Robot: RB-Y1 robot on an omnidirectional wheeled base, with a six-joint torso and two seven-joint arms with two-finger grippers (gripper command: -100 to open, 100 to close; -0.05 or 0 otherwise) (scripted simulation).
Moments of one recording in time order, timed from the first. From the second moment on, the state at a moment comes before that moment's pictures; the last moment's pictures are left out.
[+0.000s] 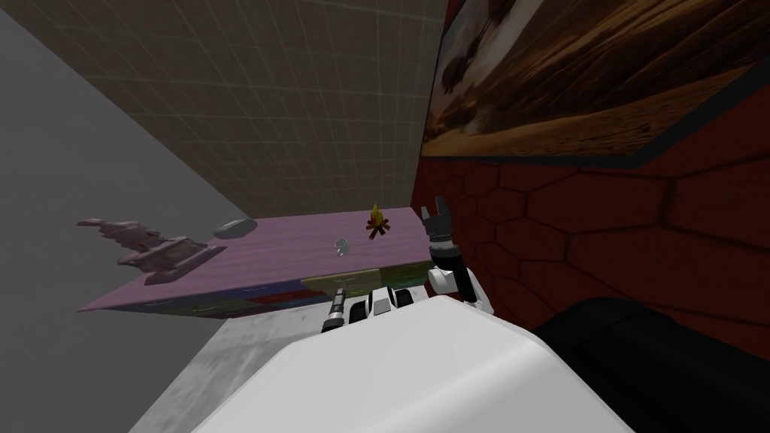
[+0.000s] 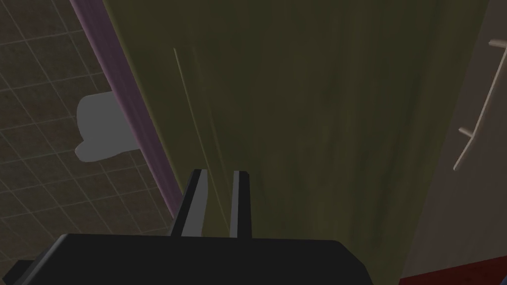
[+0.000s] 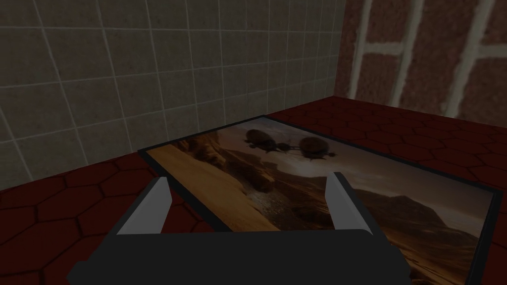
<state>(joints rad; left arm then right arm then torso) 0.18 0.06 -0.05 -0.75 -0.07 -0.93 -0.15 0.45 -0.03 0.05 -2.39 0.10 -0.38 -0.10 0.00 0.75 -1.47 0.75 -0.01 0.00</state>
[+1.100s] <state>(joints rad) 0.20 0.07 -0.07 -0.77 -0.08 -0.93 -0.13 0.45 -0.03 0.05 -2.39 0.10 -0.38 -0.10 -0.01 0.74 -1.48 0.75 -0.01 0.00</state>
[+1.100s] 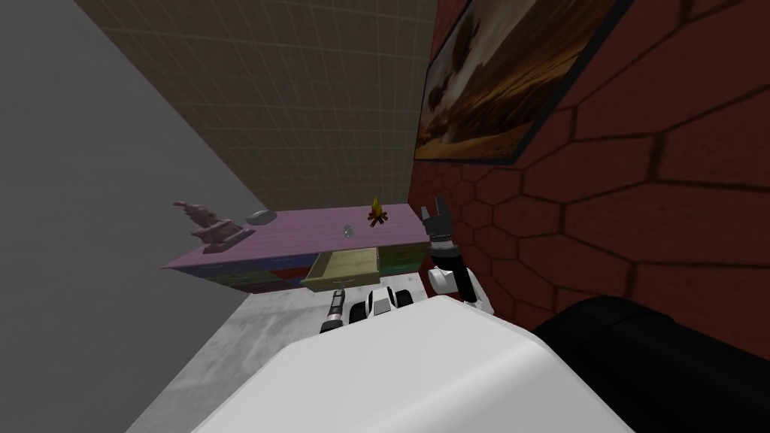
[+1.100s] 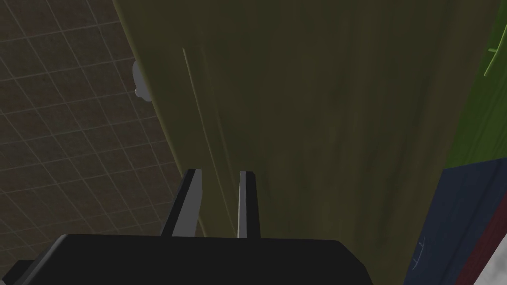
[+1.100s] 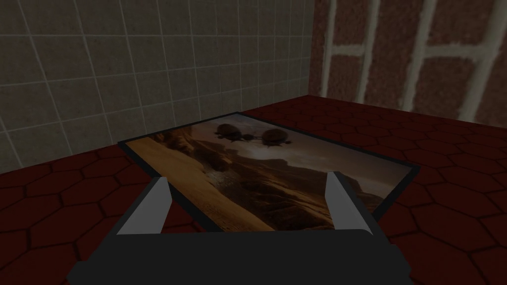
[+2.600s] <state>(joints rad) 0.15 0.13 -0.07 -0.91 -0.08 -0.74 -0.05 0.45 -0.03 0.05 -2.39 0.10 -0.38 -0.10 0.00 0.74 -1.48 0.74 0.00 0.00</state>
